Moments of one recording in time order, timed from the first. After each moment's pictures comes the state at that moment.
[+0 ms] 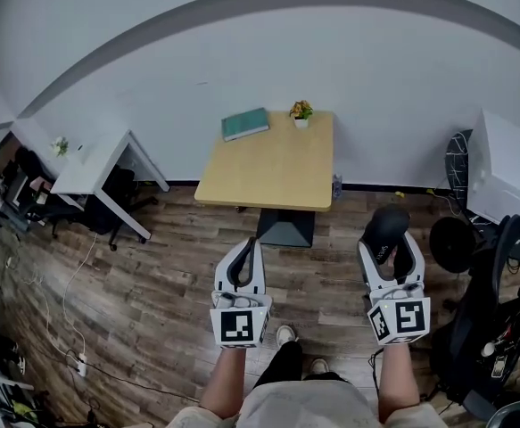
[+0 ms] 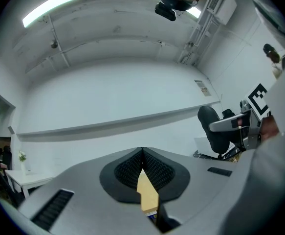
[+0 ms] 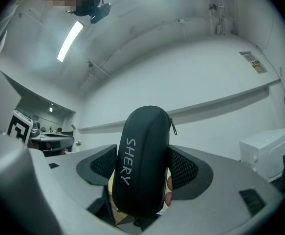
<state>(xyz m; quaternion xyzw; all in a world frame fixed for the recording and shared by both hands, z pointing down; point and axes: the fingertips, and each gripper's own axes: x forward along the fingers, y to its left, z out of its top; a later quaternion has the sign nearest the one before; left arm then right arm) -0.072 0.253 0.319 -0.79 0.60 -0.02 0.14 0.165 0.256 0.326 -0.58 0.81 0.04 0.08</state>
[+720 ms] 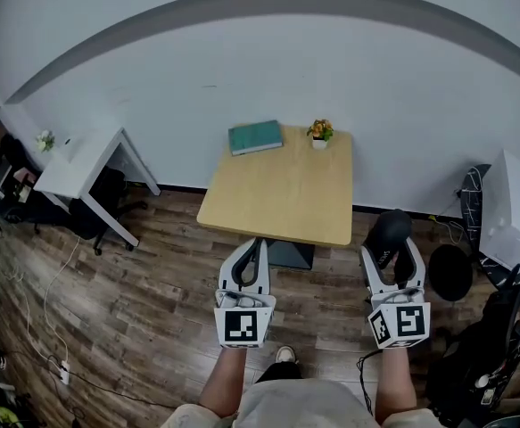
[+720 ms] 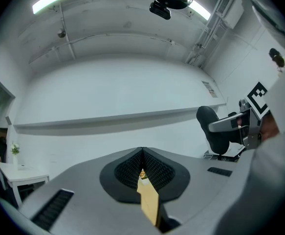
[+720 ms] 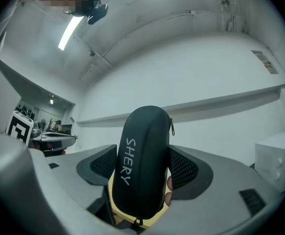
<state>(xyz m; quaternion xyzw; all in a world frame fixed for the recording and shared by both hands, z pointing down) -0.162 0.100 0.336 -0.80 0.60 -0.01 0.11 0.068 0.105 0.322 -0.58 0.81 0.06 0.05</state>
